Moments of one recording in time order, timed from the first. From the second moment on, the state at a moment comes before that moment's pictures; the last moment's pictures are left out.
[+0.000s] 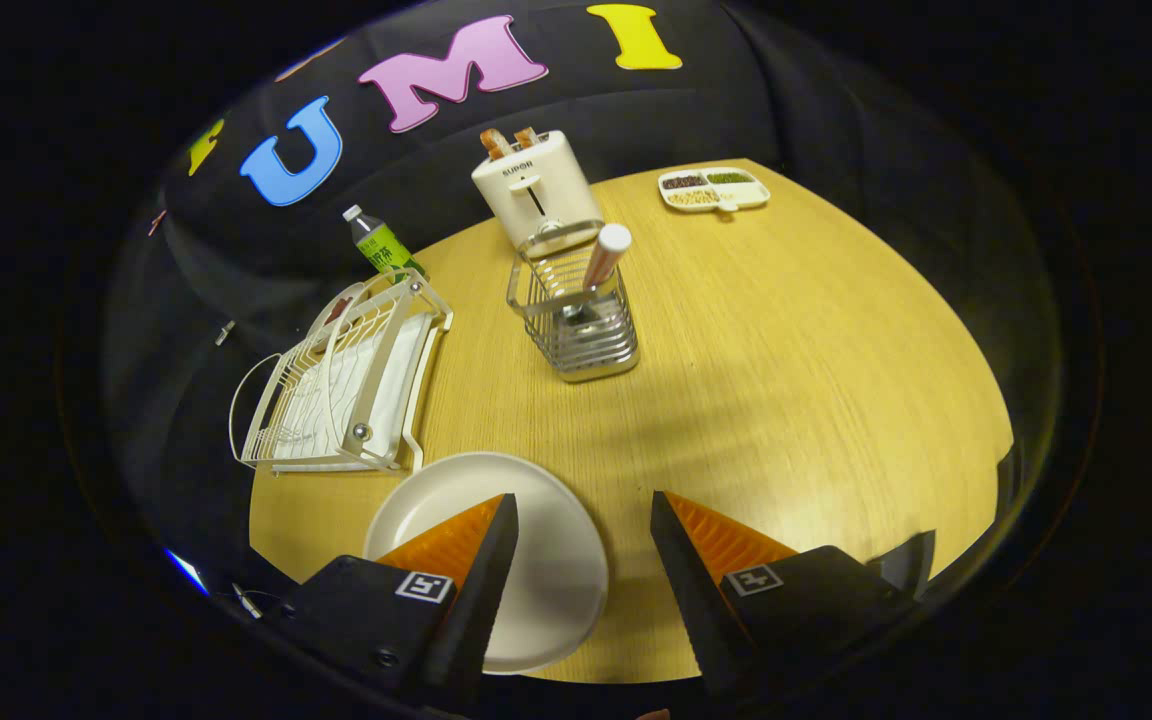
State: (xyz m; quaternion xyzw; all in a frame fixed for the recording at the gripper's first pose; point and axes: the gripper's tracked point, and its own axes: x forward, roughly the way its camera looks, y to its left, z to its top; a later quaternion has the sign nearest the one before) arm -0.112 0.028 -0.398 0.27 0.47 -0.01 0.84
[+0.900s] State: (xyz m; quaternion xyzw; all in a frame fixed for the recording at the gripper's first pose) arm -0.008 -0.021 -0.392 0.08 0.47 0.13 0.87
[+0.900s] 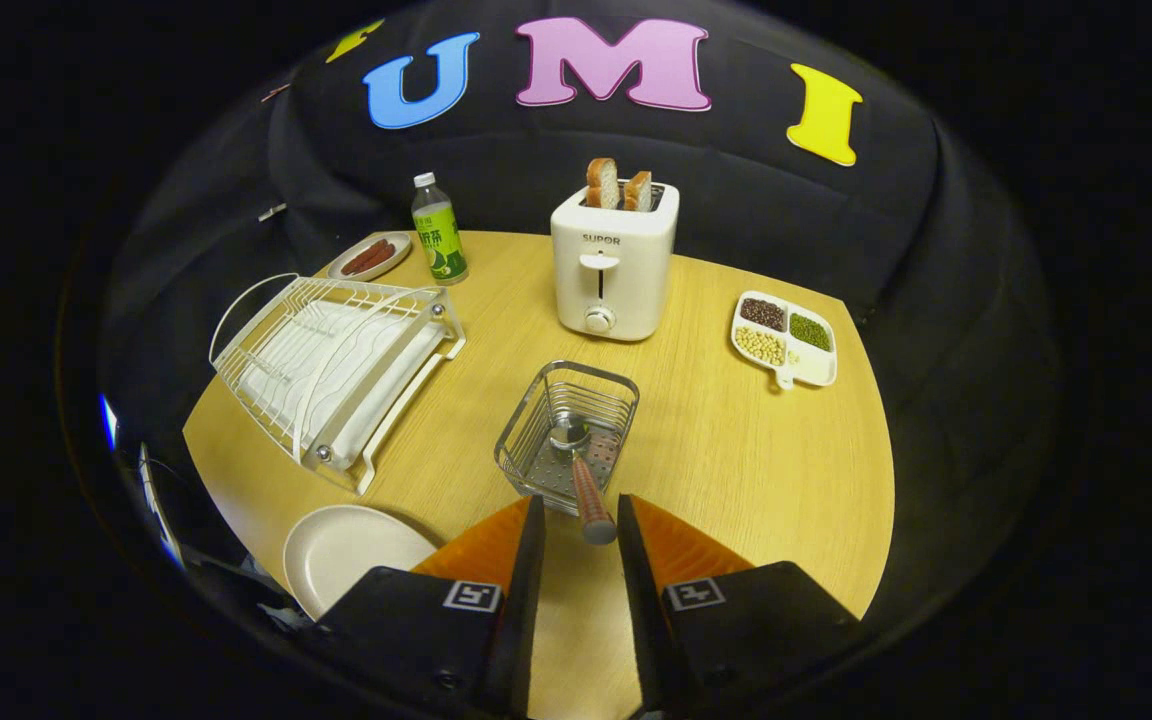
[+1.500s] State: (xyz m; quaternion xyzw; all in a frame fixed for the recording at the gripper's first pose) arm -0.002 -0.024 -0.373 0.10 0.46 0.10 0.88
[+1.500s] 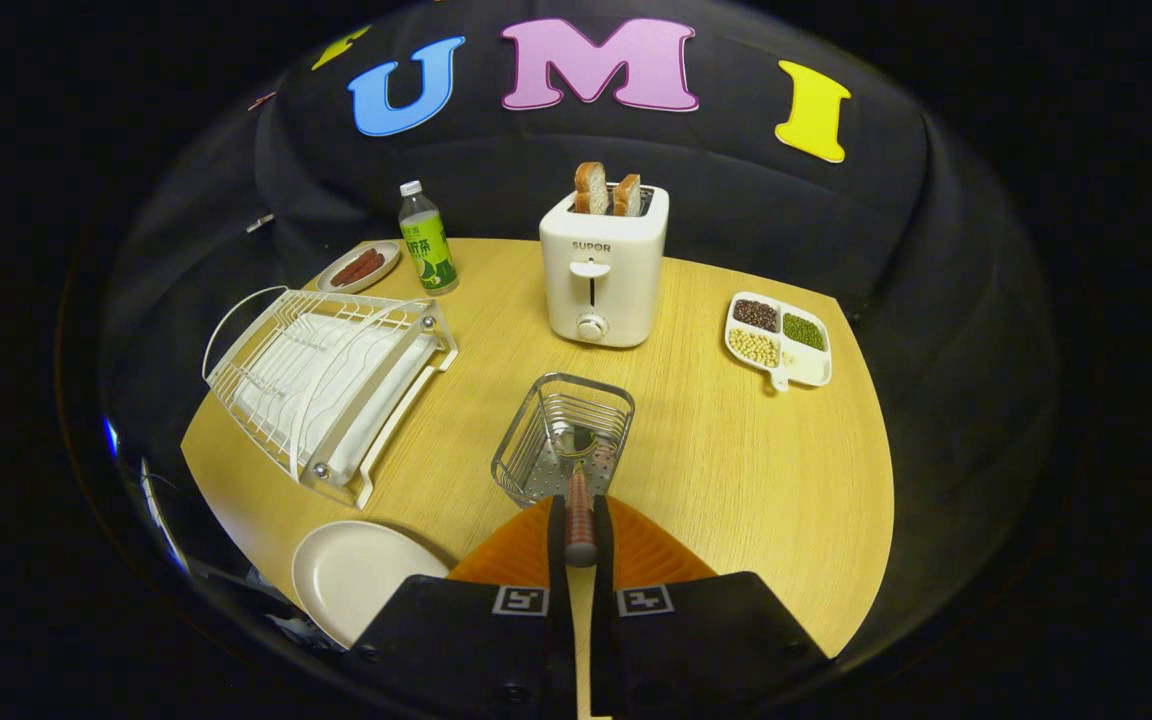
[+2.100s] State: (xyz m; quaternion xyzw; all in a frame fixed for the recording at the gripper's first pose) arm -0.046 -0.009 -0.227 0.15 0.38 0.13 0.90
